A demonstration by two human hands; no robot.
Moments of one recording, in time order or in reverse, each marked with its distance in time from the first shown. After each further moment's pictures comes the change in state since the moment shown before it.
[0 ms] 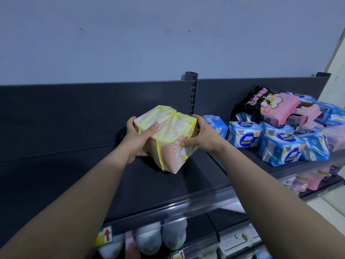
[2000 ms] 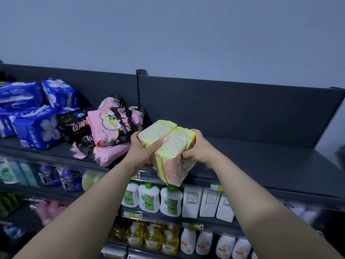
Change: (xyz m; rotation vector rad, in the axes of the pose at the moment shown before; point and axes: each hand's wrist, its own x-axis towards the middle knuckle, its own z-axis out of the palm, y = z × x) left_hand -1.061 -0.082 -0.218 -0.079 2.058 0.007; right_hand -0.798 -0.260 0.583 0.008 -1.837 -0.747
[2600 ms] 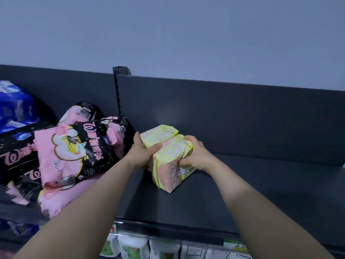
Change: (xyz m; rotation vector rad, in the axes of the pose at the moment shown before) left_hand 0.192 -0.018 0.039 0.247 -0.062 -0.153; right_hand 0.163 0.044 -0.024 -0.160 -0.007 0.072
